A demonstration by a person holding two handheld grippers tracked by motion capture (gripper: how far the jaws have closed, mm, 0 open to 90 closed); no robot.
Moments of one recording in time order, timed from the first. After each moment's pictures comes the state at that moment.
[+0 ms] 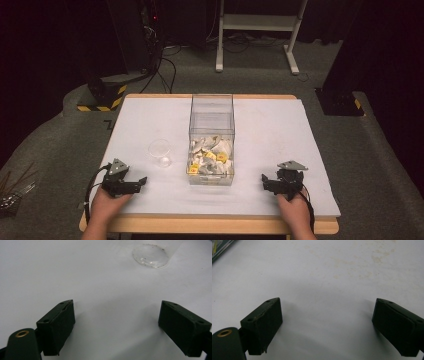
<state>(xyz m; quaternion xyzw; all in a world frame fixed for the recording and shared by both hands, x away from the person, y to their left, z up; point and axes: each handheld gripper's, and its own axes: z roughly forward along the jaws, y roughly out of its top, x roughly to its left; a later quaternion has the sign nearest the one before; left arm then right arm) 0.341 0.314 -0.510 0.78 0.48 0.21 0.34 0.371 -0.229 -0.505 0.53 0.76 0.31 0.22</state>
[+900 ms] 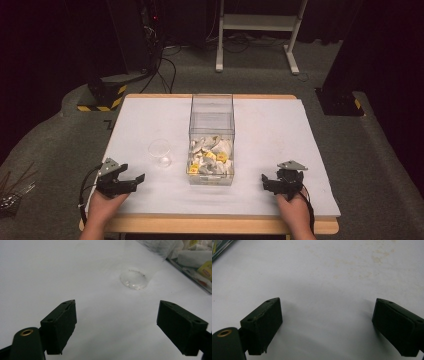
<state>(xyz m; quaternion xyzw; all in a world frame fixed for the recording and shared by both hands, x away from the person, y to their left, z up) 0.327 0.318 -0.484 0.75 0.48 0.21 0.41 0.371 -0.228 -0.505 0.53 0.76 0.31 0.22</state>
